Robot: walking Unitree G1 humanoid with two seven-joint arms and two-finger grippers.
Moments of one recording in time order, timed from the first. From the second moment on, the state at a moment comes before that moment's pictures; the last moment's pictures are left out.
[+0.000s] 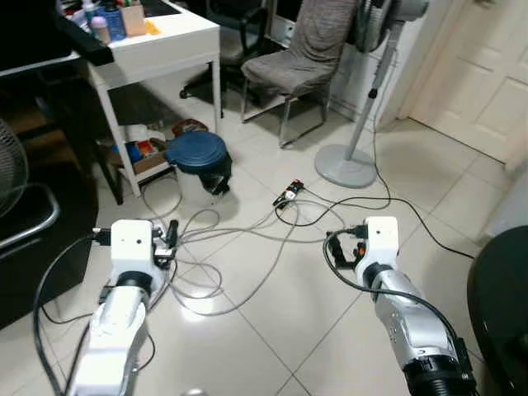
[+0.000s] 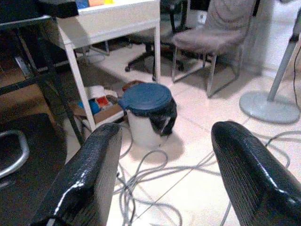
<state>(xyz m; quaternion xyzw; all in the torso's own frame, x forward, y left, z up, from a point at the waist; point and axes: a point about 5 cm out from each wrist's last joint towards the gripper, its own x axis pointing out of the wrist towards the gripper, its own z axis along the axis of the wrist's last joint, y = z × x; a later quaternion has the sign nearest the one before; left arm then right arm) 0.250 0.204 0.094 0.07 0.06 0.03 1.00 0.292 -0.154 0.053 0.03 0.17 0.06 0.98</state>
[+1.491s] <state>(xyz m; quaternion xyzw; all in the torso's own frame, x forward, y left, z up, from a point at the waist) 0.282 0.183 0.122 0.09 0.05 -0.09 0.99 0.299 -0.139 0.068 0.01 0.16 0.11 0.98</state>
